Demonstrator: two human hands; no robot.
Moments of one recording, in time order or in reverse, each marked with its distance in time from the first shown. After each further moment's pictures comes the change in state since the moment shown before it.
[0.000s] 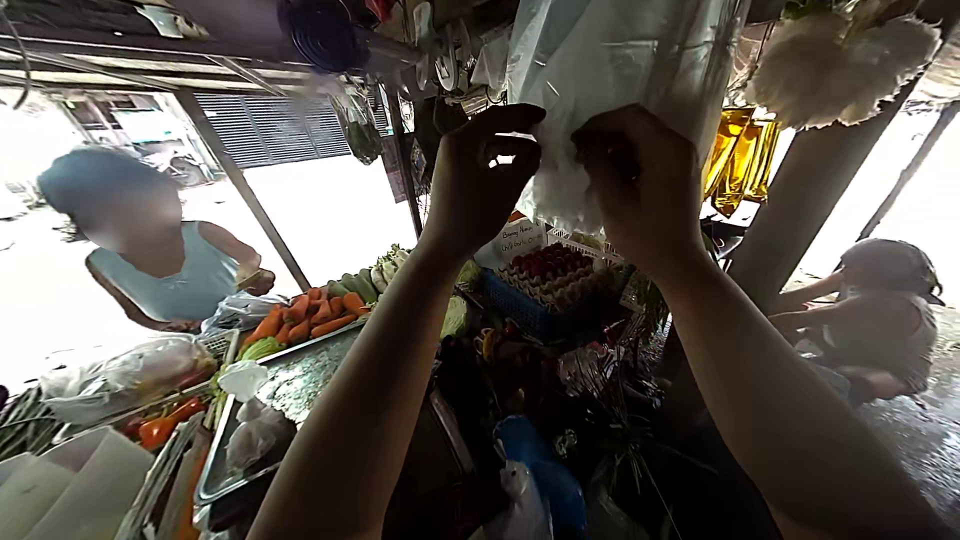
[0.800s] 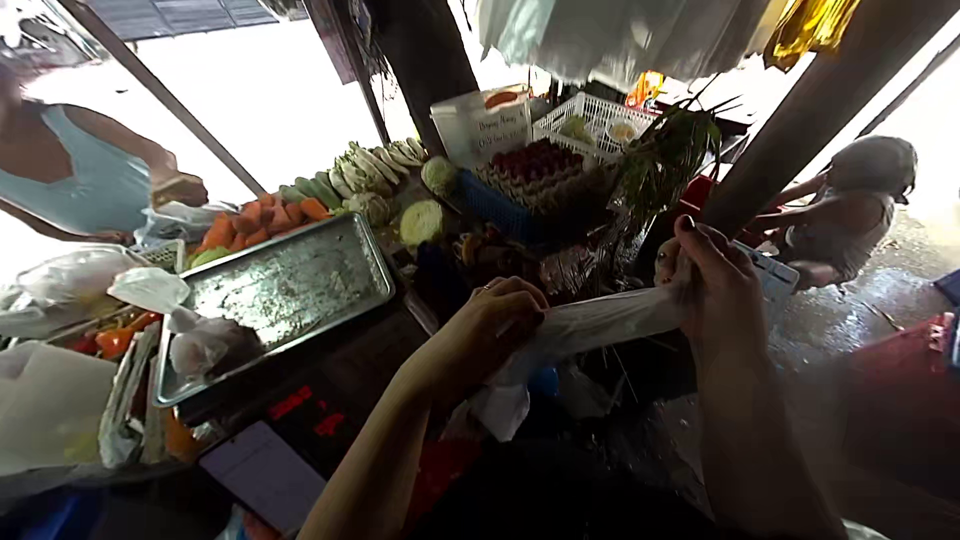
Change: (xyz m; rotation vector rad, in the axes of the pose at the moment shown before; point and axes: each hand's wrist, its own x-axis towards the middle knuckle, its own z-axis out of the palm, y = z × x) left_hand -0.231 -0.033 0.037 -0.185 -0.627 -0.313; right_hand -0.200 0.016 -0.053 0.633 0.209 1.032
